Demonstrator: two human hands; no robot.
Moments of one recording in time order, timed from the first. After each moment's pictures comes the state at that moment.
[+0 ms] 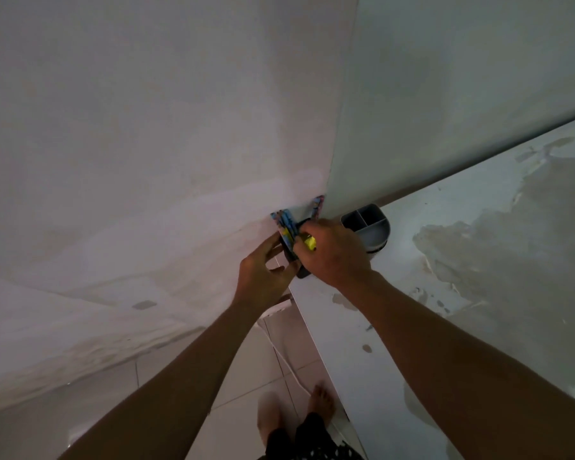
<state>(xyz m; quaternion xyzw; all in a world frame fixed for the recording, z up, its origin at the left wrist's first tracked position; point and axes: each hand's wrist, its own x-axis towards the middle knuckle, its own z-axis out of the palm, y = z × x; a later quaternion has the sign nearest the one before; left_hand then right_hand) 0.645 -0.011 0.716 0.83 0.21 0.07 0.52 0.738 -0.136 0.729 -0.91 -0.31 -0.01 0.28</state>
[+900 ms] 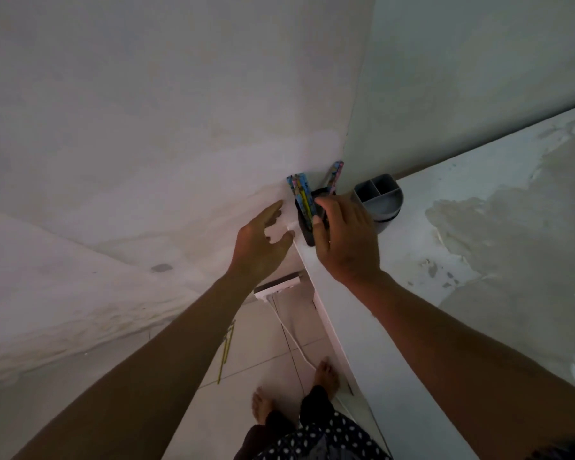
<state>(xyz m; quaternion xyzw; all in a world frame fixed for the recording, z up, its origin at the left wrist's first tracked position) 0.619 0.006 0.730 0.86 0.23 0.04 0.44 0.693 -0.149 0.710 -0.89 -0.31 -0.17 0.29</state>
